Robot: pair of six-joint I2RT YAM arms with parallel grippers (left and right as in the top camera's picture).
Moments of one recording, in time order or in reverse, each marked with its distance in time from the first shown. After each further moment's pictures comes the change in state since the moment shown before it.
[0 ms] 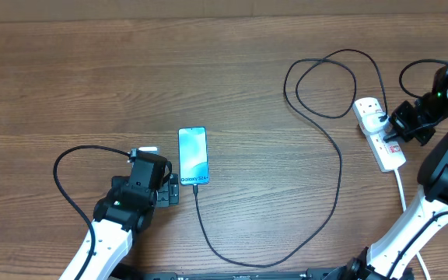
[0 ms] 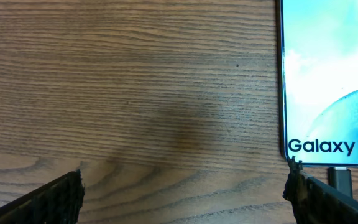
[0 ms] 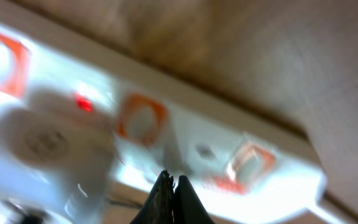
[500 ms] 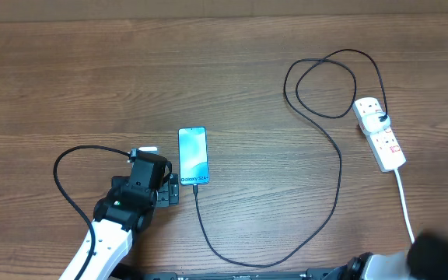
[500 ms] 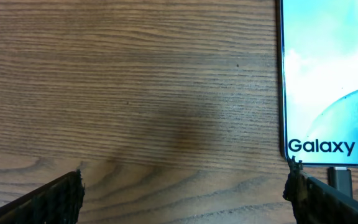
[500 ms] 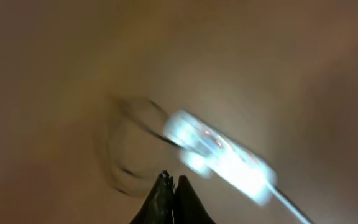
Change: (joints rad) left arm 0.000 0.000 0.000 0.000 0.000 0.000; right arm -0.027 -0.668 0.157 0.138 0.003 0.056
